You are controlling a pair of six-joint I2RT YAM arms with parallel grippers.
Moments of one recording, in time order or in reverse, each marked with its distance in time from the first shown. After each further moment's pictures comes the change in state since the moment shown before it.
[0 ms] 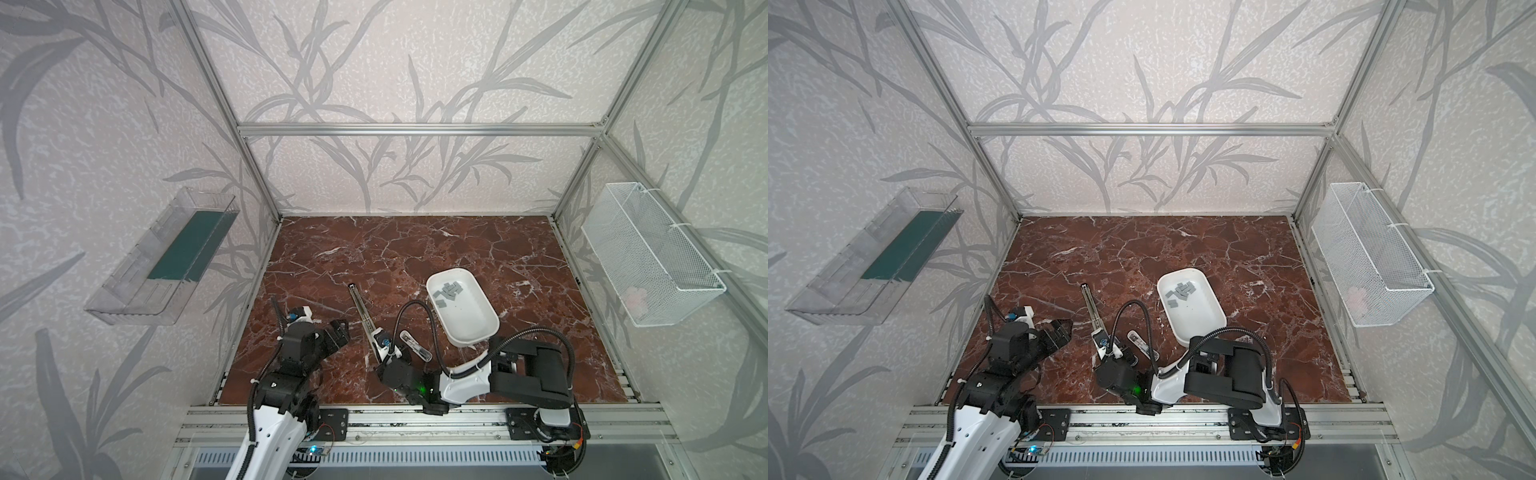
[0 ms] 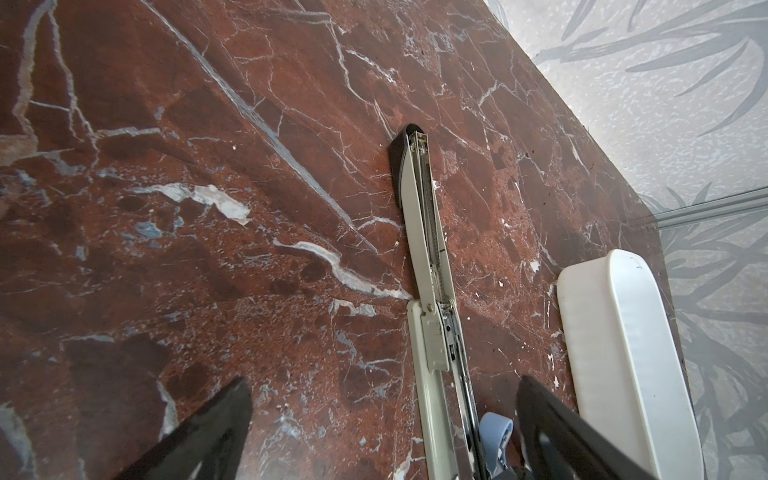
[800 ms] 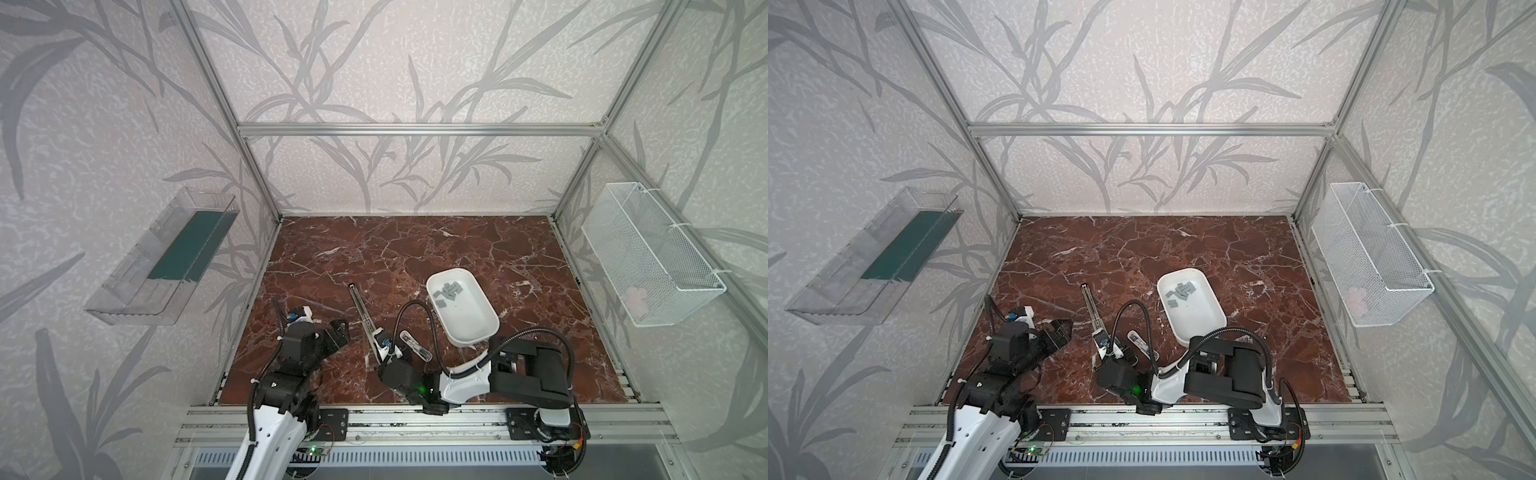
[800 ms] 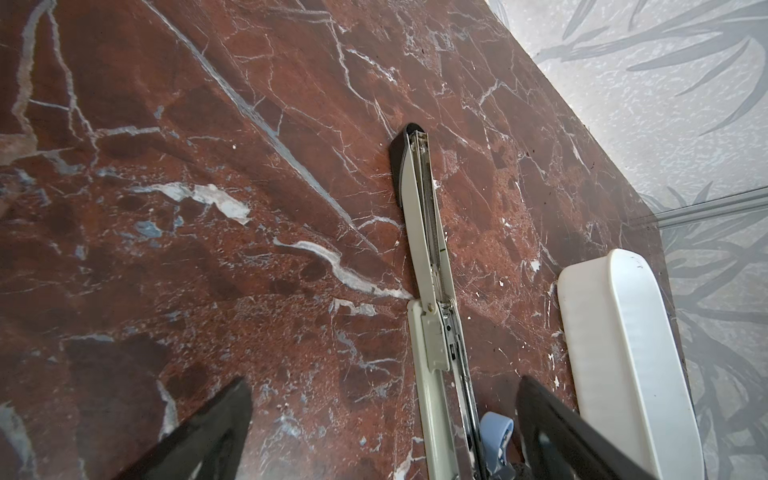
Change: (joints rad) left arm -0.001 0.001 0.000 0.000 0.000 0.000; right arm -0.001 0.001 0.000 -0.018 0.007 0.008
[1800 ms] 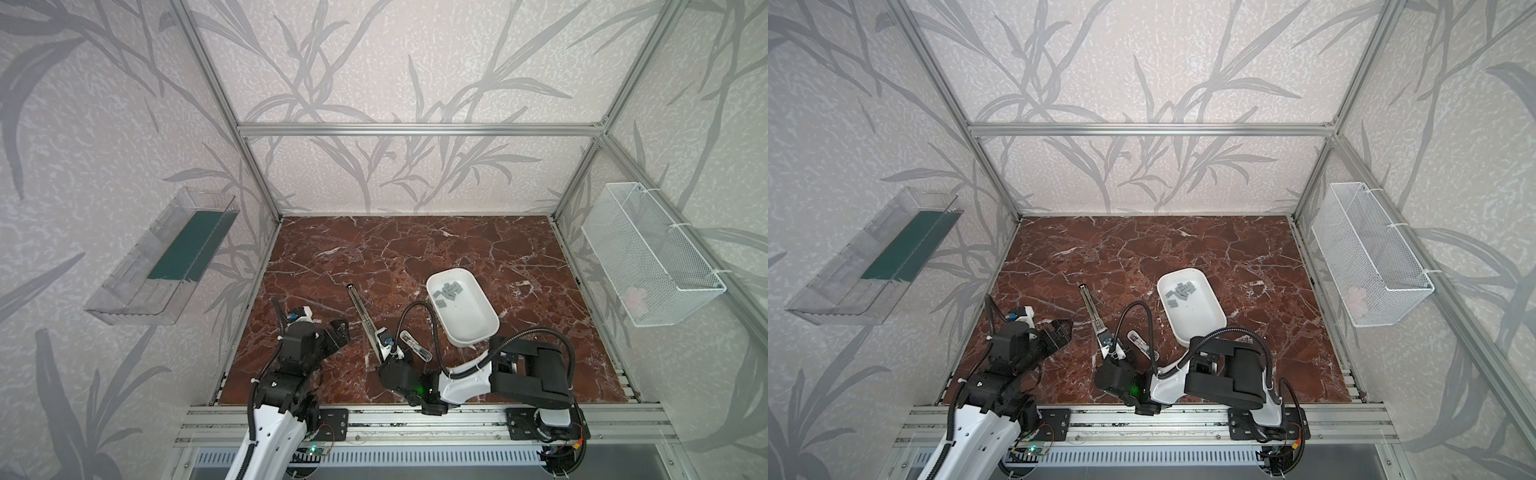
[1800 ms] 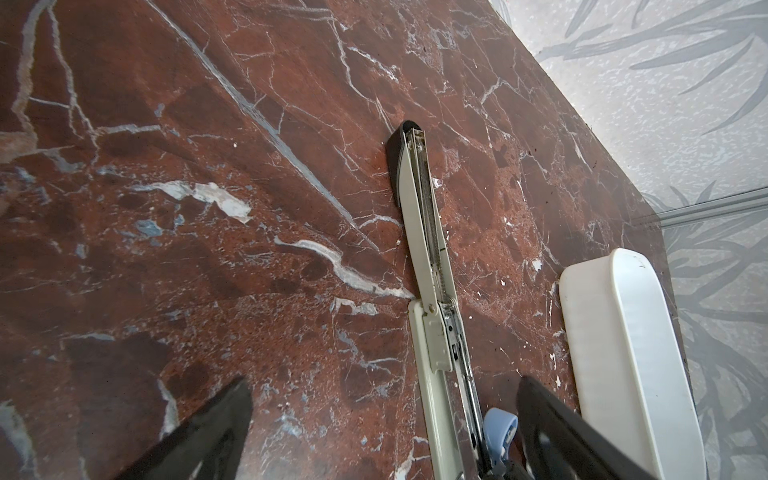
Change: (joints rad) left arm 0.000 0.005 0.000 0.000 0.000 0.000; right arm 0.016 -0.011 0.012 -0.121 0.016 0.134
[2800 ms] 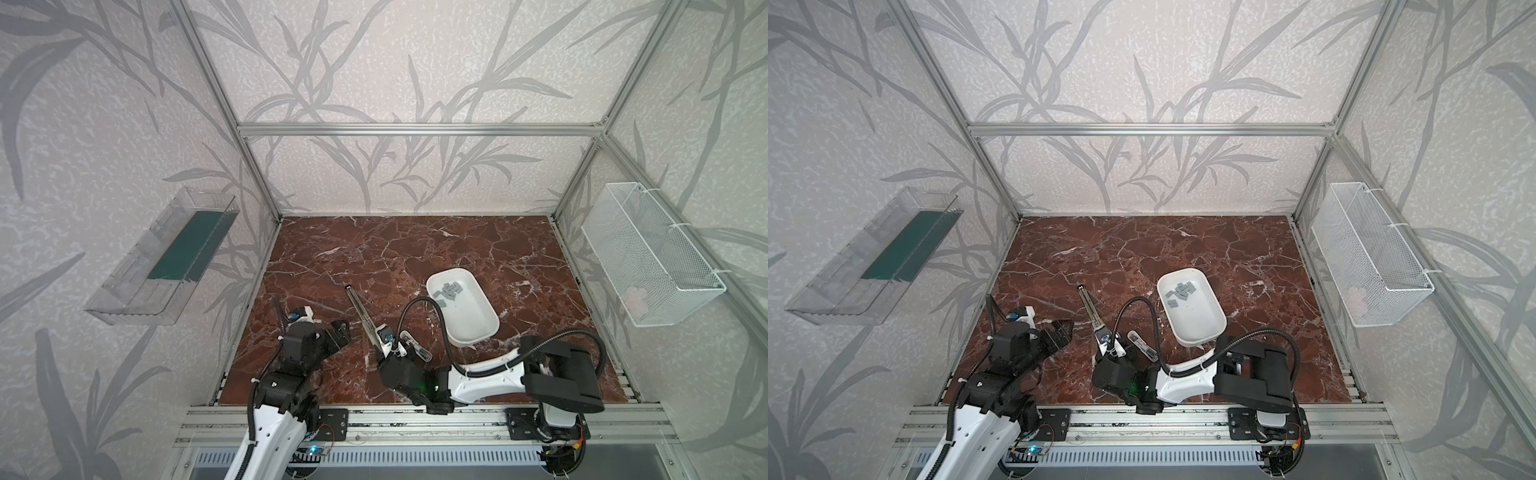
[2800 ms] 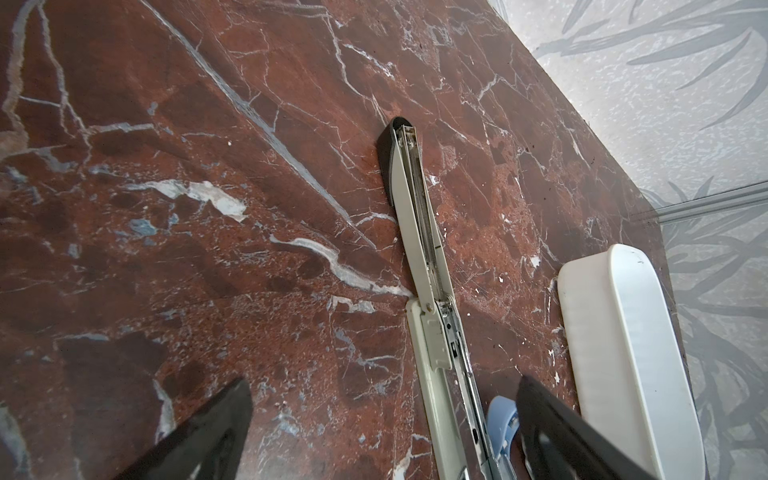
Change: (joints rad) left arm -0.012 -0.001 0.000 0.000 -0.003 0.000; right arm 0.012 -0.187 0.025 -0.218 0.006 -0.005
